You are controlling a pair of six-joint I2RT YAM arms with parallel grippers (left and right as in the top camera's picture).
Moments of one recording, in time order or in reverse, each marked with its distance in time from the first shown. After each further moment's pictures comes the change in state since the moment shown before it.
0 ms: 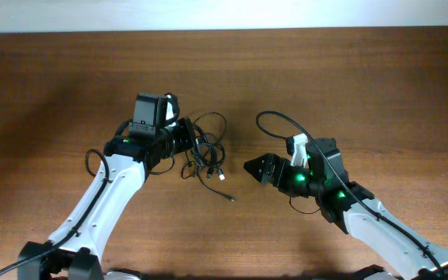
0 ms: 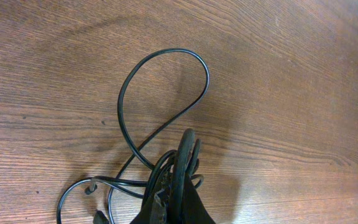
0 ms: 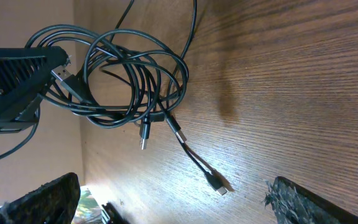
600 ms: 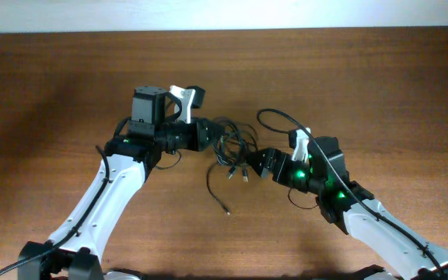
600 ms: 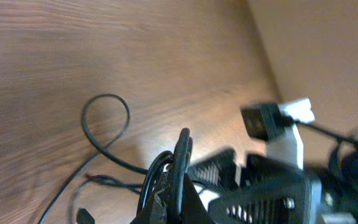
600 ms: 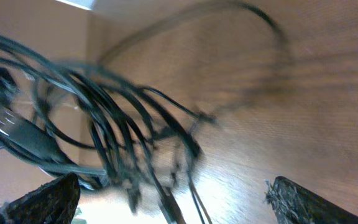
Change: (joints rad) left arm 0.000 0.000 0.001 0.169 0.512 0.256; right arm 0.000 0.000 -0.005 0.126 0.064 -0.019
